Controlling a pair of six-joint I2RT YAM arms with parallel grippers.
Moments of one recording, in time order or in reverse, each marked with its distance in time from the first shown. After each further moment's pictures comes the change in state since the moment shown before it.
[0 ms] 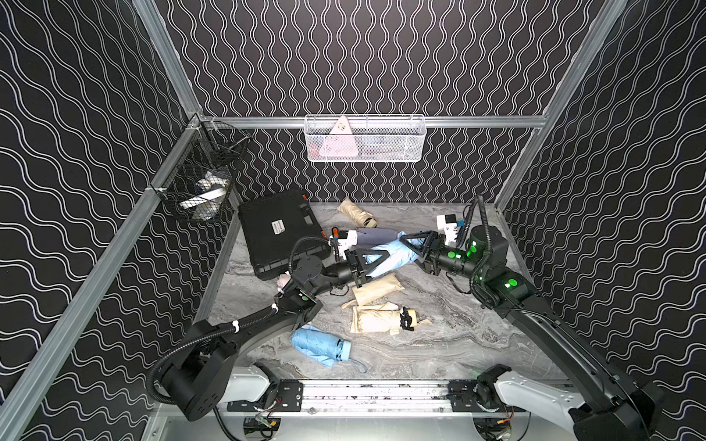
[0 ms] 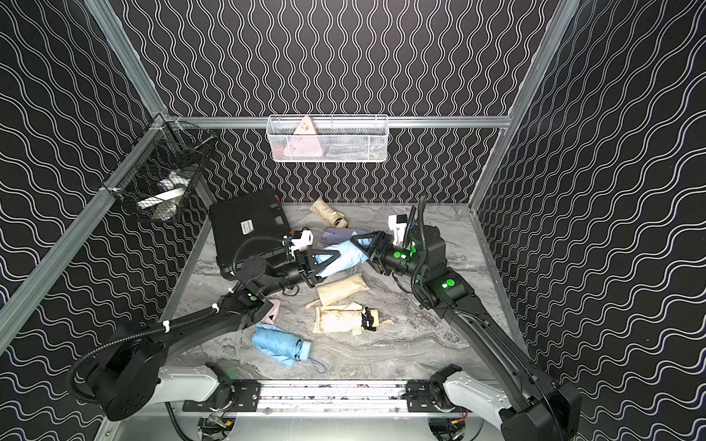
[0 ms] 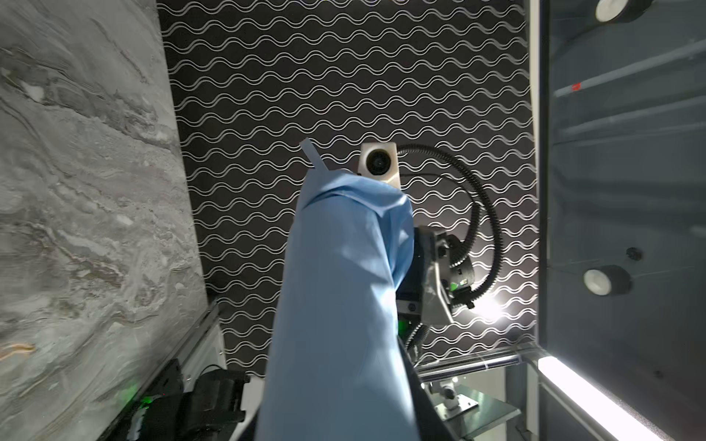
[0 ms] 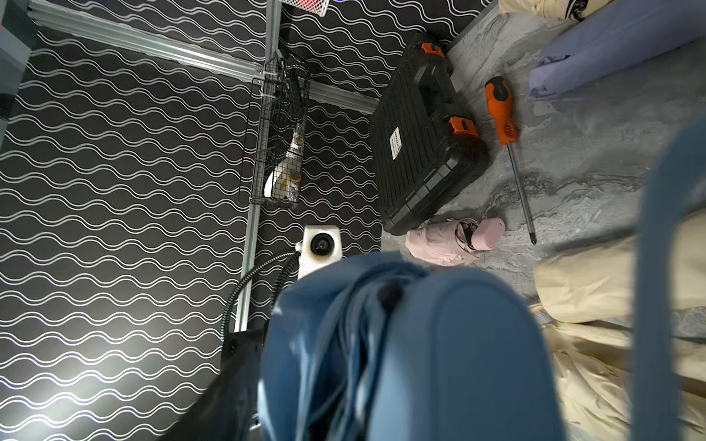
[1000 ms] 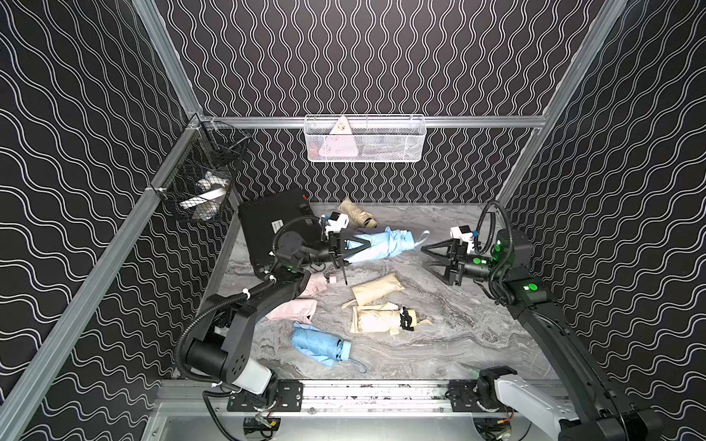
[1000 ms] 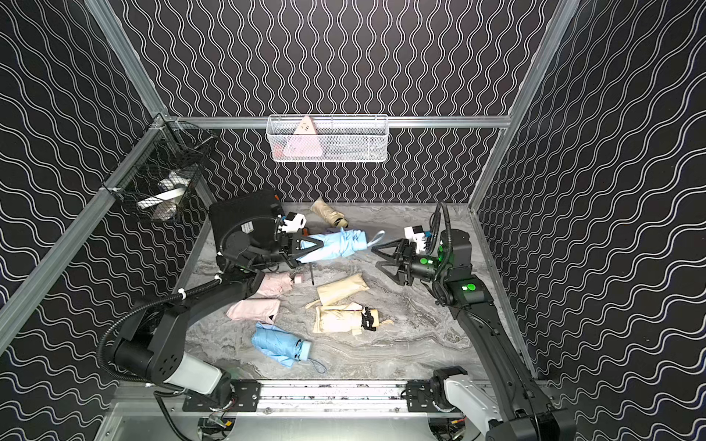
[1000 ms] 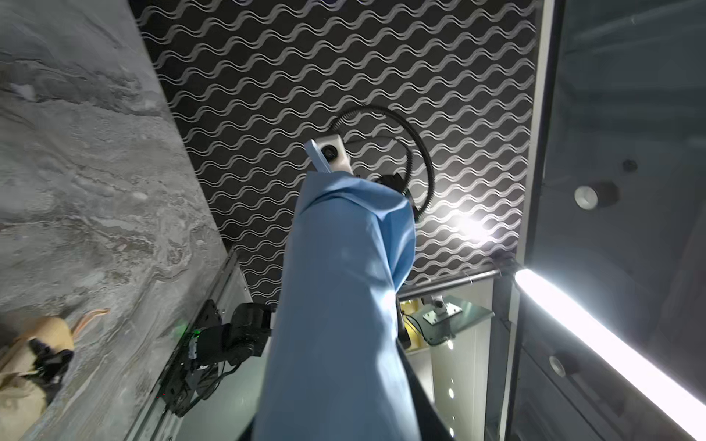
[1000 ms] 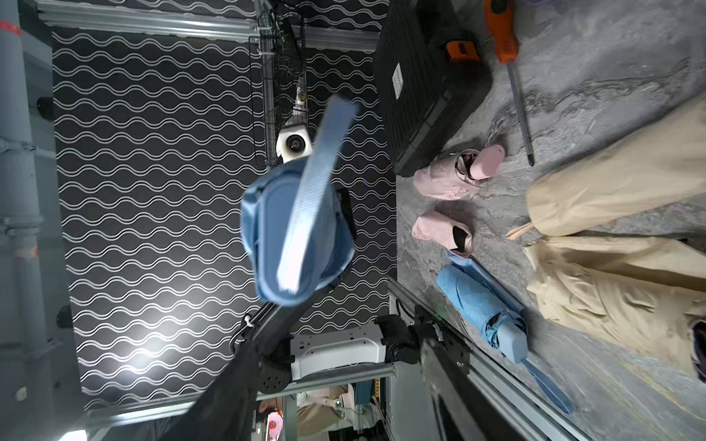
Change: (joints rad) left arm 0.294 0.227 0.120 0.419 0.570 -0.235; right arm -0.301 -0.044 -0.065 -0.063 -0.489 0.040
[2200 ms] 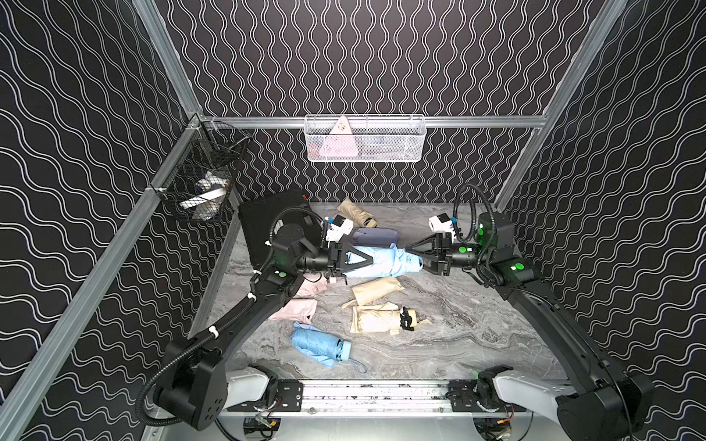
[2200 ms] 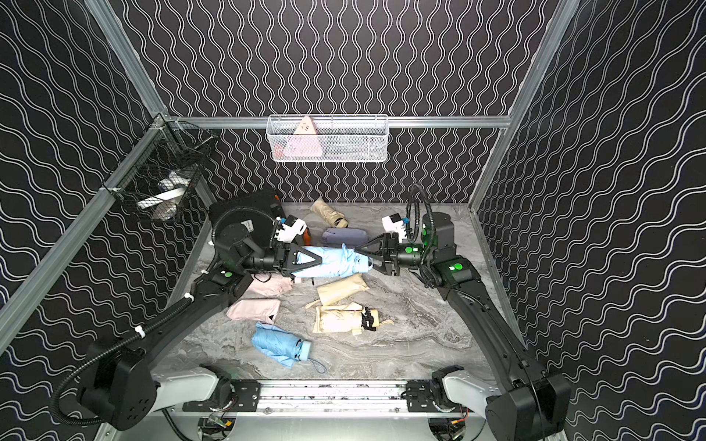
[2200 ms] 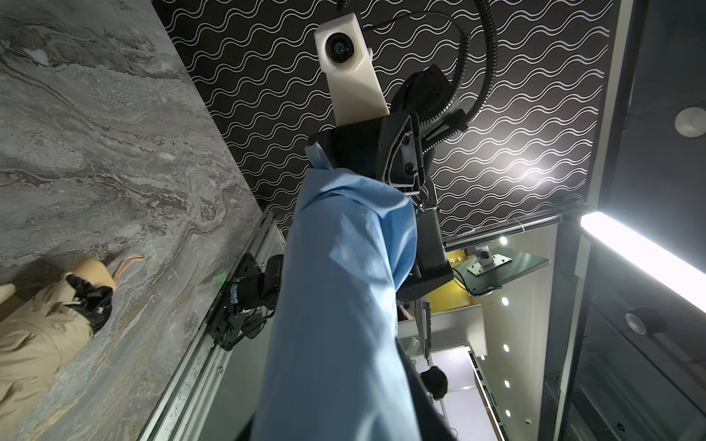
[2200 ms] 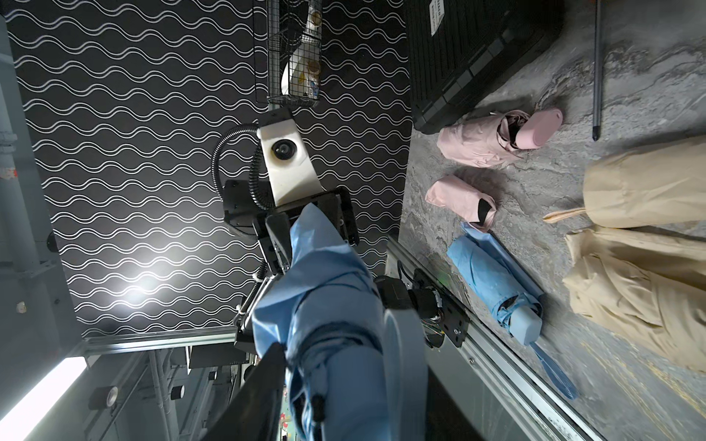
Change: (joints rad) left arm -0.053 -0.251 0.068 -0.831 0.038 0.587; right arm 0.127 0.141 0.140 -0.063 -0.056 -0.112
